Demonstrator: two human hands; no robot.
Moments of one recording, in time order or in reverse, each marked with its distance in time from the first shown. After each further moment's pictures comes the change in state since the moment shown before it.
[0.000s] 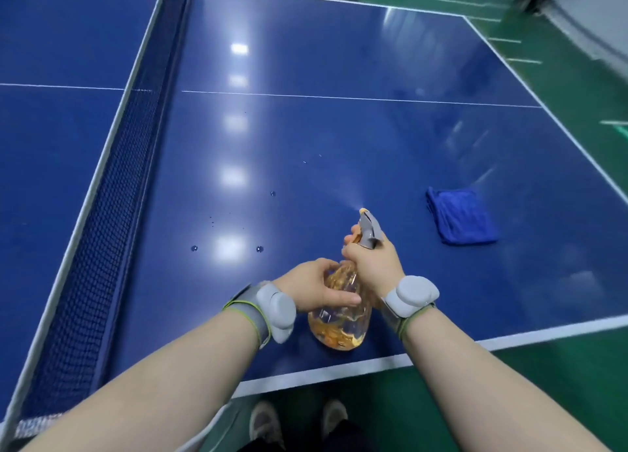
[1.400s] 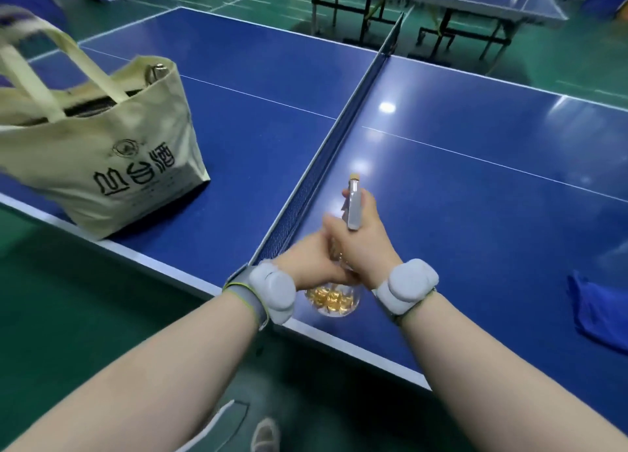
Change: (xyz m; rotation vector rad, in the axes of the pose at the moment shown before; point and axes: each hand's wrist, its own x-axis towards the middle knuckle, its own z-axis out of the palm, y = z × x) left_hand -0.228 -0.052 -0.044 -0.206 0.644 0.064; right_hand -0.174 -0.061 0.186 -0.331 -0.591 -0.477
